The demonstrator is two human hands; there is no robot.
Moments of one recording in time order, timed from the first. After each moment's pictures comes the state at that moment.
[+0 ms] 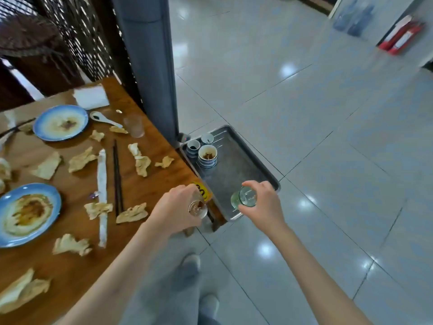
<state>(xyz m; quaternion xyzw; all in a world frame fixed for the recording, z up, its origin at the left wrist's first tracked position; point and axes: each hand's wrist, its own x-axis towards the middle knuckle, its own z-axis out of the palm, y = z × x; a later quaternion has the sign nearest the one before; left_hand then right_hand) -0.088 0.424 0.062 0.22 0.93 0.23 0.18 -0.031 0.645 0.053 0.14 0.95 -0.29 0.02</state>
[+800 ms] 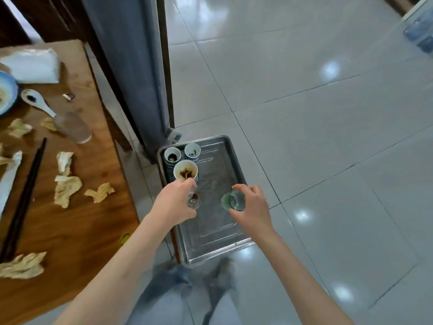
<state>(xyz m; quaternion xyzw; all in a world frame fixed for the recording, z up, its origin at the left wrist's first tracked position) -0.269 0.592 -0.038 0.07 0.94 0.25 0.20 -0.244 0.799 -0.027 0.04 0.95 -0.28 0.10</state>
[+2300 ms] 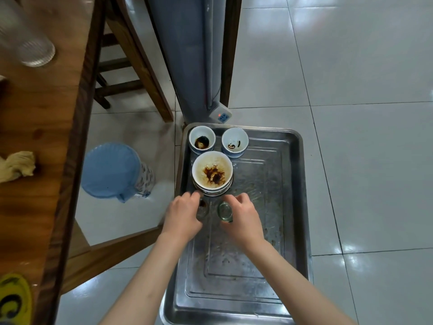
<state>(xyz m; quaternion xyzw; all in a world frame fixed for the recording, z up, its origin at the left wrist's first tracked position) -0.300 0.622 -0.291 -0.18 0.94 0.20 0.19 -0.347 0.768 -0.300 -0.18 0.92 -0.22 0.25</state>
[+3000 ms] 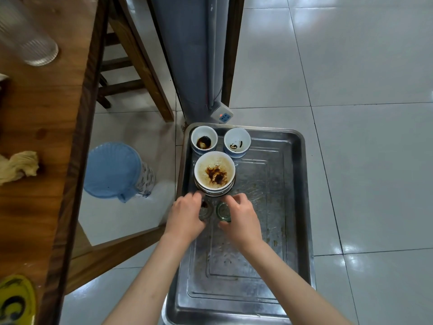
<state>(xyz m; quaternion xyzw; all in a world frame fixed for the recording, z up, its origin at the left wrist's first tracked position) -0.300 0.620 -0.298 -0.18 0.94 0.21 0.18 -0.343 0.759 -0.303 -0.18 0.93 -0.21 0.25</state>
